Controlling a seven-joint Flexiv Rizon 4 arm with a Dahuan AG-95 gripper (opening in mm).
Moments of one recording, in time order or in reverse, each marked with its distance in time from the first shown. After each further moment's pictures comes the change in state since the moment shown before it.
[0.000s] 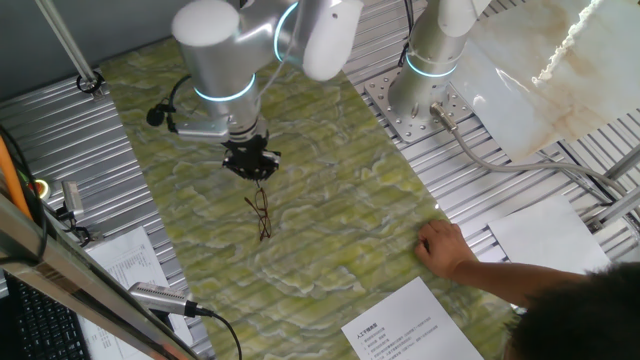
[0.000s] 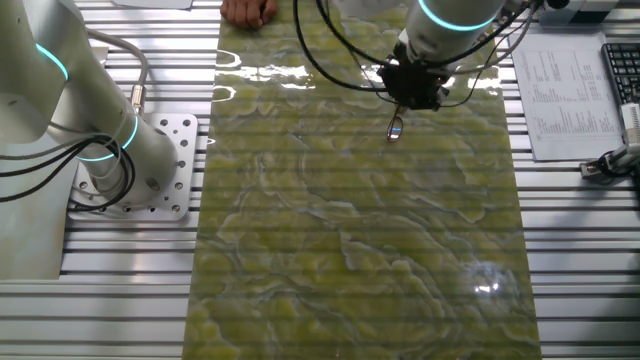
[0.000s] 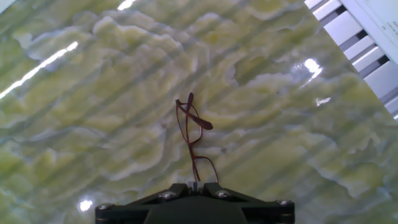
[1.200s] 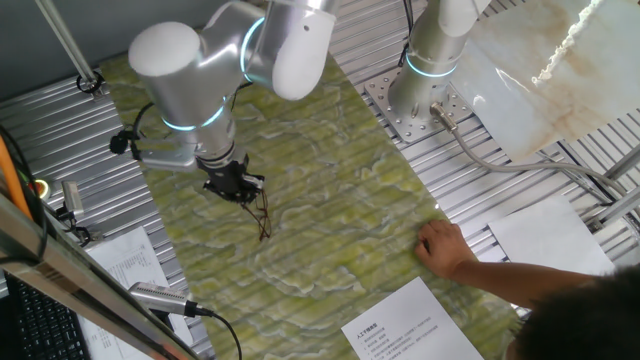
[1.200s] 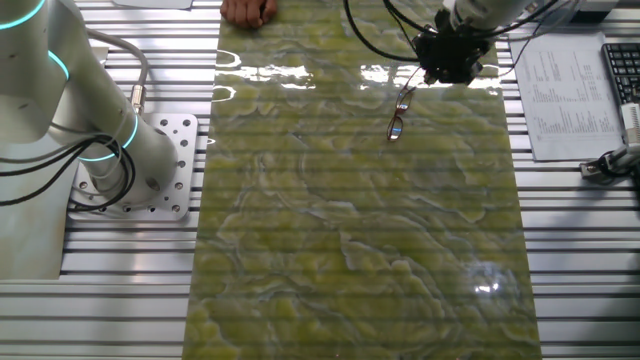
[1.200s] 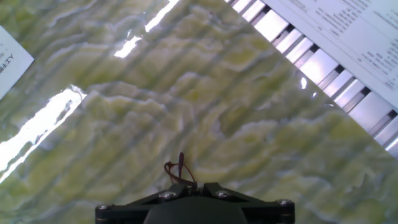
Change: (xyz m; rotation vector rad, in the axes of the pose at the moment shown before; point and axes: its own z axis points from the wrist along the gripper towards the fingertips) arm -0.061 -0.020 -0.011 -0.018 0.043 0.044
